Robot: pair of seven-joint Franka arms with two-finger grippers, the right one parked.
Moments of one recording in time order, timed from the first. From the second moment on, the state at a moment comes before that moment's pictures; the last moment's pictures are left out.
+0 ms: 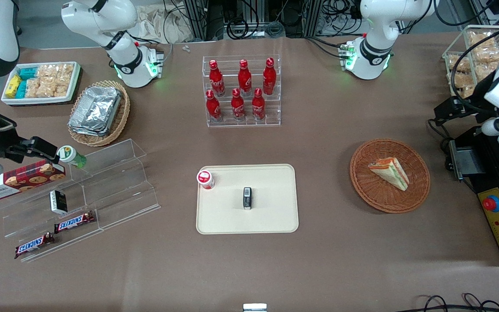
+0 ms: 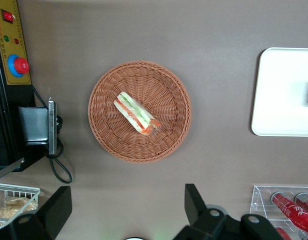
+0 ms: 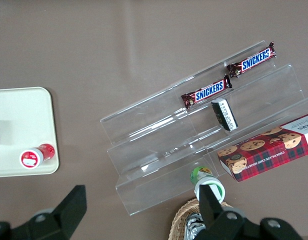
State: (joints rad) arm -0.01 -0.01 -0.08 -1.55 0.00 1.51 -0.12
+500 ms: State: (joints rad) arm 0.00 0.00 -0.07 -1.55 0.00 1.48 -0.12
